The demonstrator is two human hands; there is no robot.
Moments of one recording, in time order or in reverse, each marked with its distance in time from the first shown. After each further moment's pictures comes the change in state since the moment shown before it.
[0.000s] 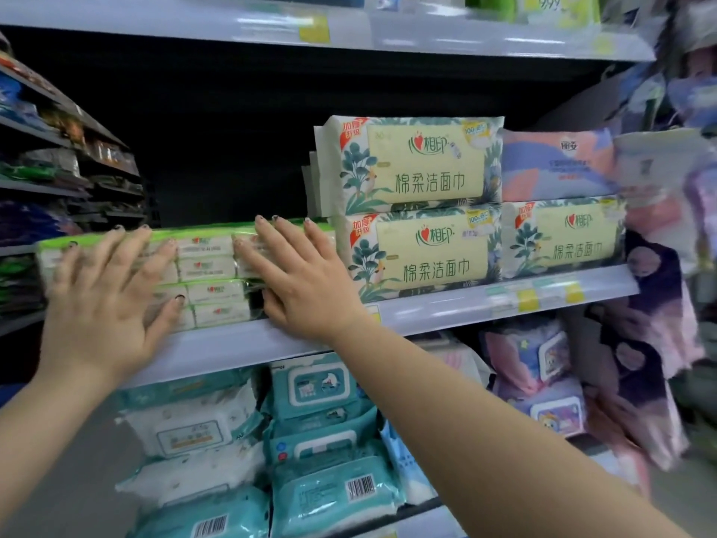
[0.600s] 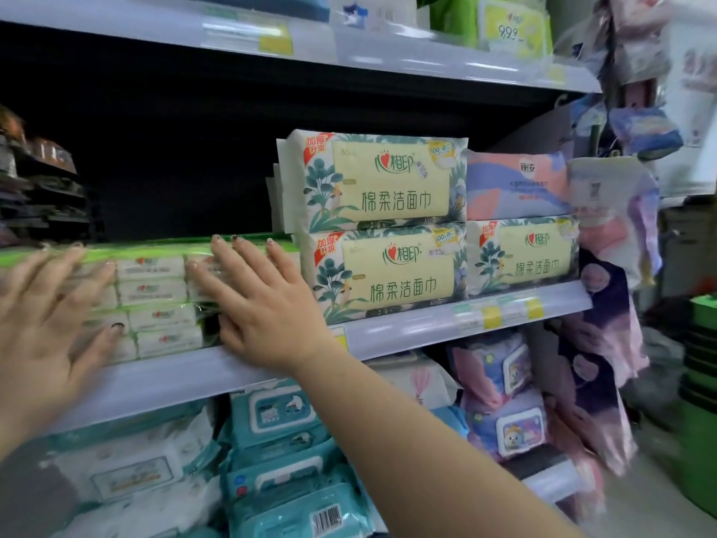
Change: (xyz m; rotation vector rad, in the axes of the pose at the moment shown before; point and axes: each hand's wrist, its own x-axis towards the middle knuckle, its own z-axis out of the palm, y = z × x) left_hand 0.002 -0.048 0.067 0.113 -0.044 -0.013; right_hand -0.003 -0.002 0.000 -0.051 -0.004 0.020
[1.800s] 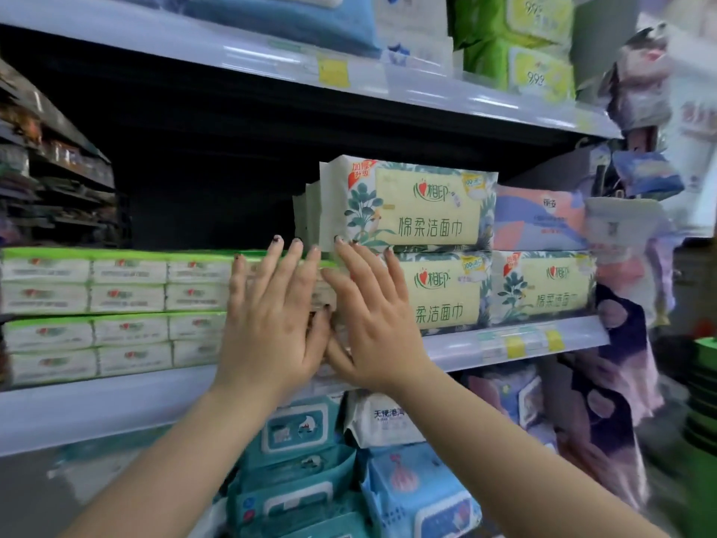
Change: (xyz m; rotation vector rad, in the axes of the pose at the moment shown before) left_hand 0.043 0.186 -0.090 -0.377 0.132 -0.015; right_hand -0.033 0.044 -0.026 0.139 0.199 0.109
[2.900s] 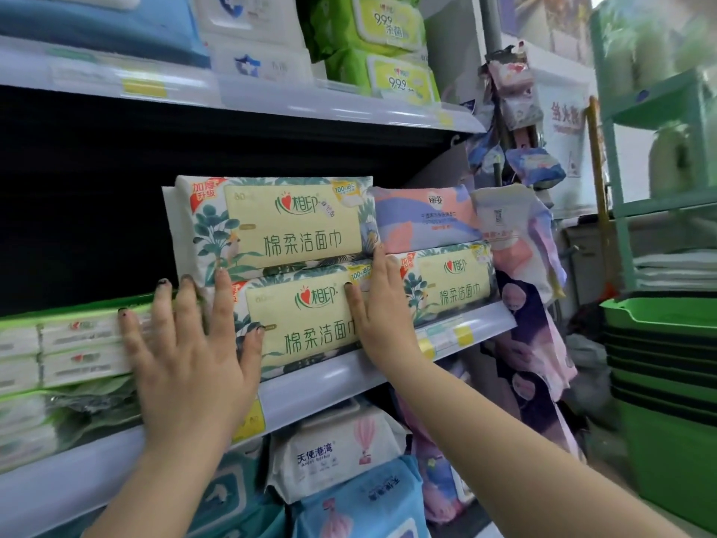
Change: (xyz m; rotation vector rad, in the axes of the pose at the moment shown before) left_hand 0.020 0.050 0.051 0.171 0.013 -0.148; right_hand -0.039 0.122 -0.019 0.252 -0.078 0.733
